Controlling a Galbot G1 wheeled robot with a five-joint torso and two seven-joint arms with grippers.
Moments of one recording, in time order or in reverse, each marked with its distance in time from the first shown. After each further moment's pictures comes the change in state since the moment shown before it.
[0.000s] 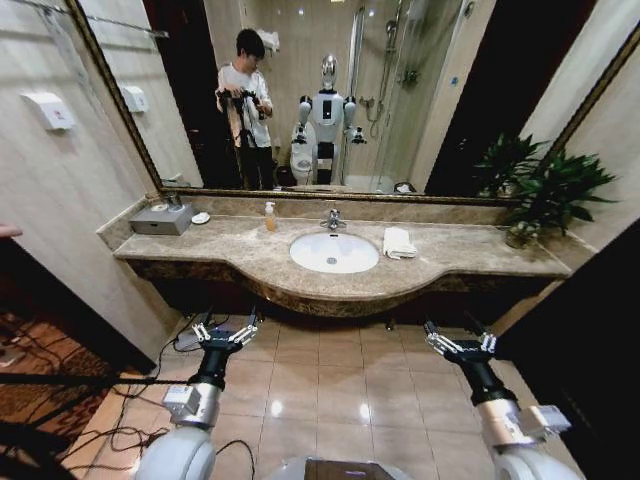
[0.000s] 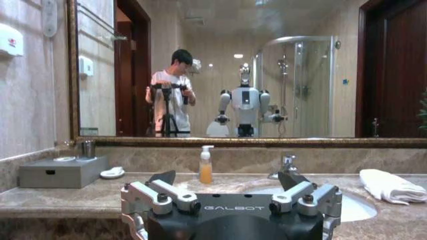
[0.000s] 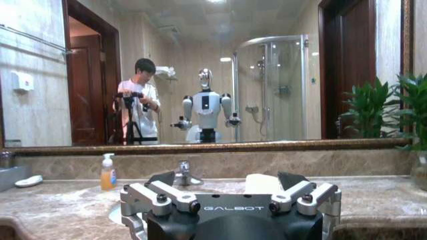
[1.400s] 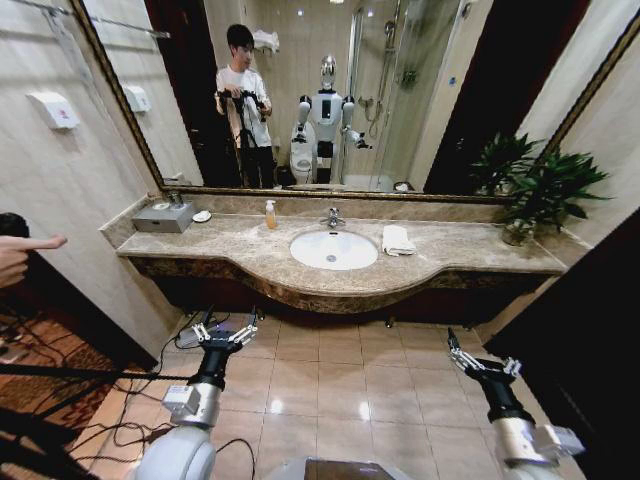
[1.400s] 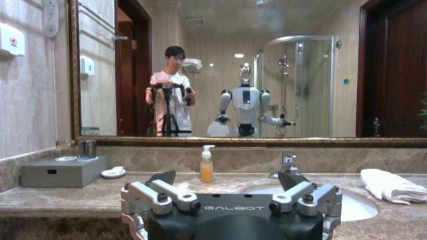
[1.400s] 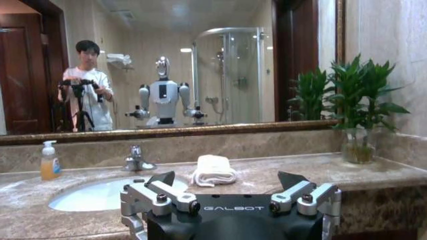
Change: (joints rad) left arm 0.000 0.000 0.000 0.000 0.000 0.000 0.000; right arm -0.026 0.034 0.105 -0.128 0.038 0.098 0.026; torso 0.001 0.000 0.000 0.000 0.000
